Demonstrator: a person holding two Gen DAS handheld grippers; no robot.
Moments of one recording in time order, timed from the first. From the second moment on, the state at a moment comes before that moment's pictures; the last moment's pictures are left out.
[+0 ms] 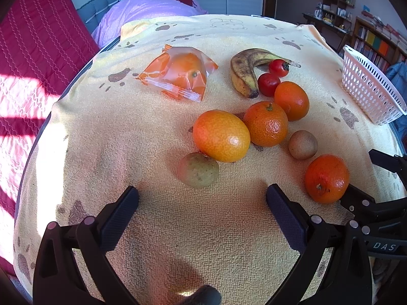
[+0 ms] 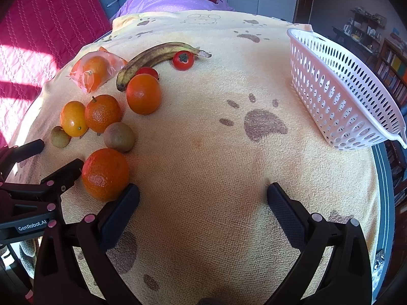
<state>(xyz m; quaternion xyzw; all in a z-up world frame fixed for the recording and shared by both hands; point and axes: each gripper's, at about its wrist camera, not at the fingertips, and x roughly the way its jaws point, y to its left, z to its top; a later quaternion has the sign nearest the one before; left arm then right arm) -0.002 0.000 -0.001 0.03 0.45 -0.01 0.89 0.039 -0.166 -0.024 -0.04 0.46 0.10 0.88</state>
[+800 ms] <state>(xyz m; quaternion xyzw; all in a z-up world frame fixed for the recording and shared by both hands) -0.027 0.045 0.060 -0.01 0.35 -0.05 0.93 -0.004 -0.181 0.040 0.07 0.36 0.24 0.90</state>
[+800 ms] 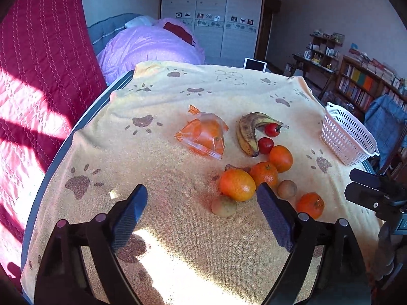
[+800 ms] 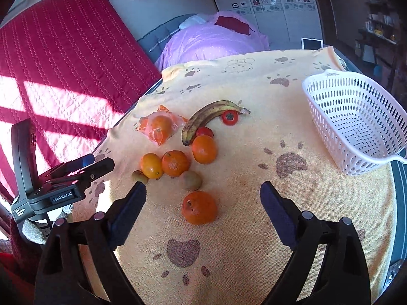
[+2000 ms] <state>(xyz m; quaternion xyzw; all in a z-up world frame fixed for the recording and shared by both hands) -0.020 0.026 0.024 -0.01 0.38 -0.11 0.92 0.022 -0.147 -0.008 0.01 0.43 0.23 0.87</state>
